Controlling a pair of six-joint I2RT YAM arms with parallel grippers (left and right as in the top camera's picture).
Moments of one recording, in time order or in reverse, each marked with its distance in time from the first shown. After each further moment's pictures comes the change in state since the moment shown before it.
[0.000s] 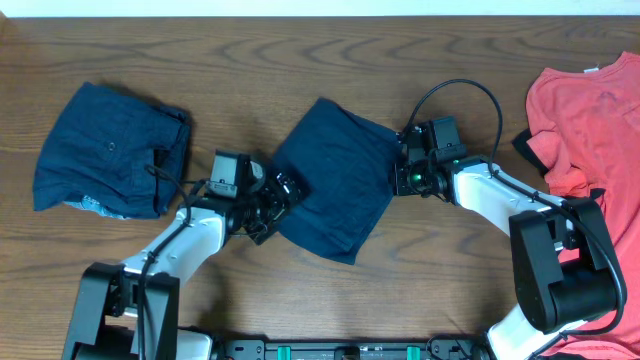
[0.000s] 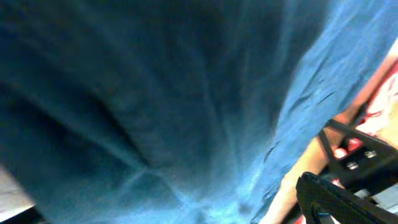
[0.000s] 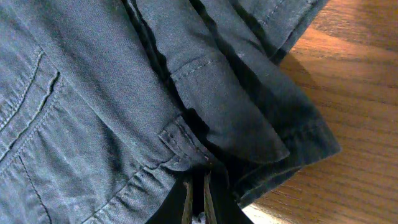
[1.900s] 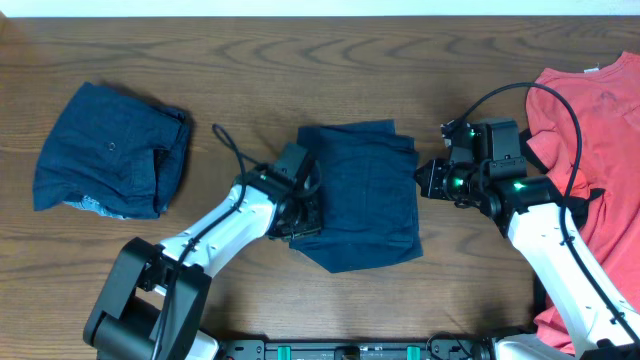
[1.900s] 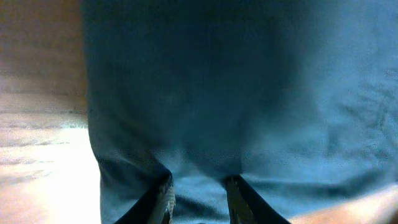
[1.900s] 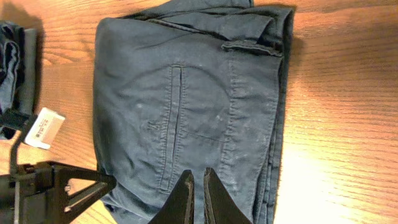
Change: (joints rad) left arm -0.289 0.106 0.245 -0.417 -0.256 0.282; right arm -0.096 -0.471 -0.030 -0.294 -0.083 0.152
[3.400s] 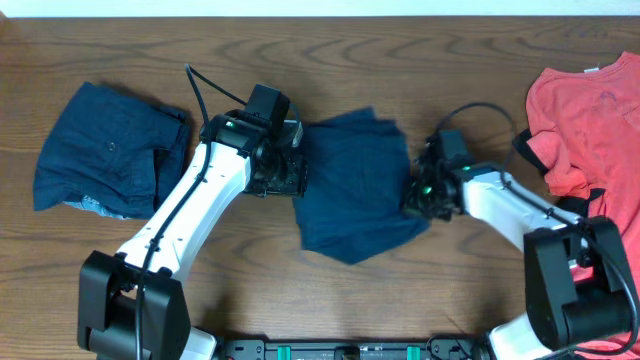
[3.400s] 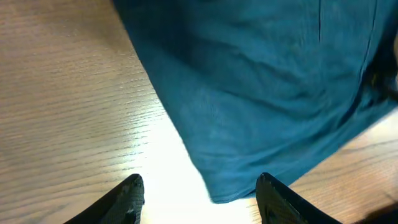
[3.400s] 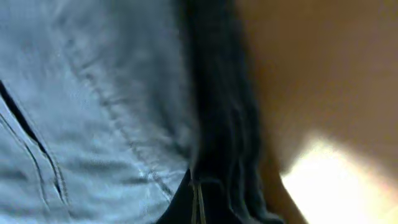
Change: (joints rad) left arm 0.148 0.000 0.395 -0.392 -0.063 0.490; right arm 0.051 0.388 -0.026 0.092 0.068 0.145
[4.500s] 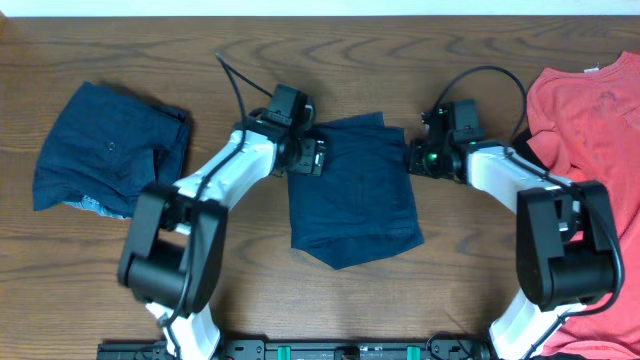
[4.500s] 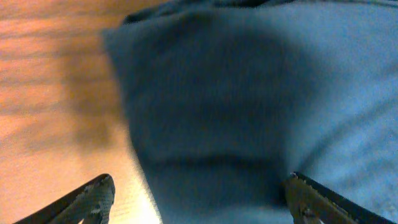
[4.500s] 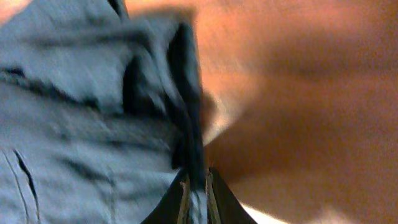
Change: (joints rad) left arm -0.005 0.234 -0.027 0.412 -0.128 0.003; right arm -0.085 0.156 0.156 0.166 -0.026 -0.175
